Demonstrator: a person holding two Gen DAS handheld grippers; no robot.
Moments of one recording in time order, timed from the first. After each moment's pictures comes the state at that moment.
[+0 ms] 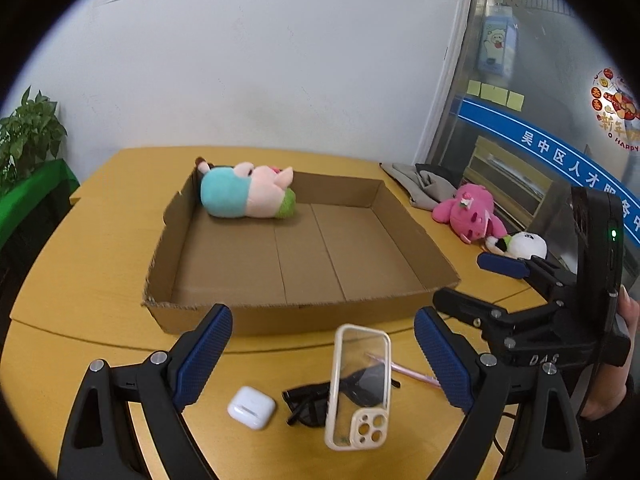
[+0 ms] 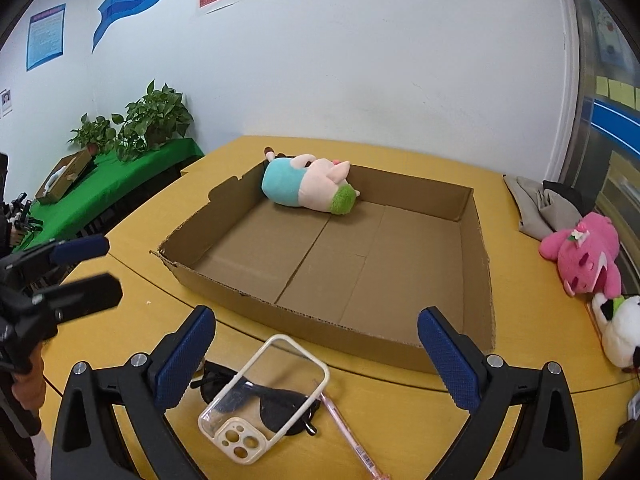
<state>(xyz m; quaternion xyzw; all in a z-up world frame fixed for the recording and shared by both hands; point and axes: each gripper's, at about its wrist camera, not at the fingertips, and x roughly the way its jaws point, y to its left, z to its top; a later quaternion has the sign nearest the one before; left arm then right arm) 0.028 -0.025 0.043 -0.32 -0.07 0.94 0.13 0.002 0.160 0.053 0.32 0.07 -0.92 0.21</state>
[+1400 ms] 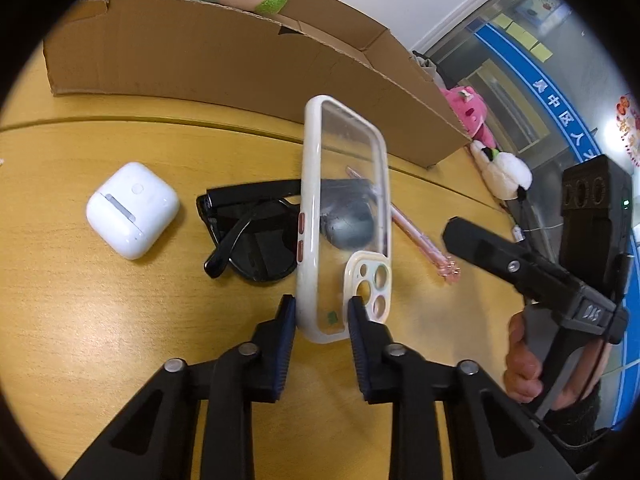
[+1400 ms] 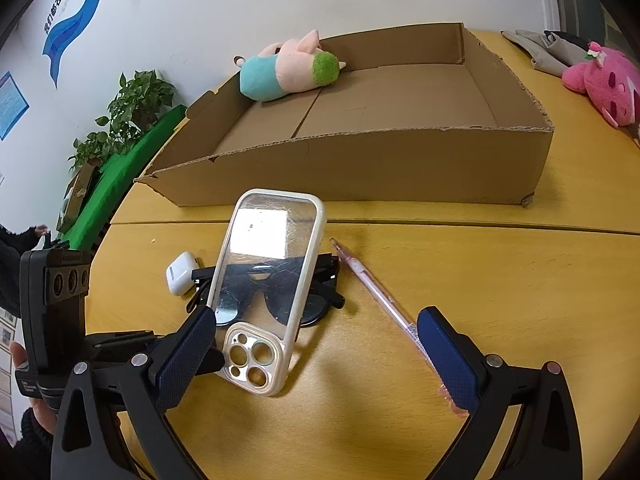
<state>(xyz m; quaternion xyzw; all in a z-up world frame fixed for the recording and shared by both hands) 0.025 -0.002 -0.112 -0.52 -0.20 0.80 0.22 0.013 0.193 -0.060 0.47 -0.07 -0.85 0.24</state>
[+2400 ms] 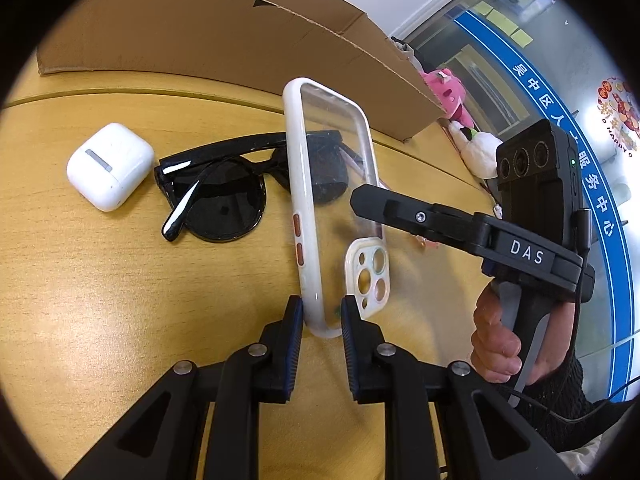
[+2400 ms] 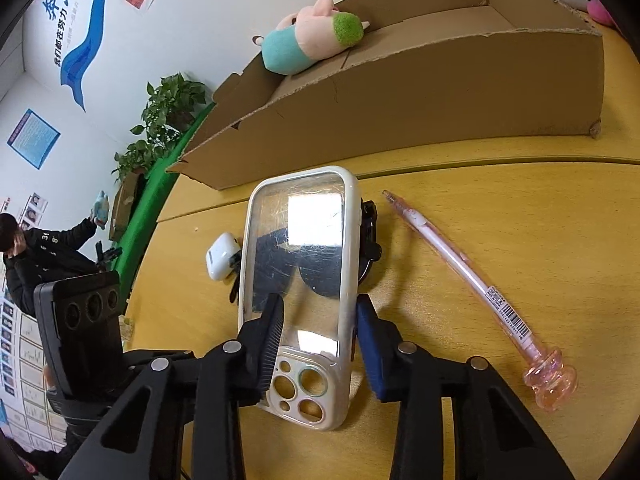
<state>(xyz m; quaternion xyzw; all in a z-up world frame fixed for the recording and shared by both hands) 0.043 0.013 -0.112 -0.52 -0.20 0.79 0.25 0.008 0.183 -0.097 0.50 -0.16 -0.79 0.32</state>
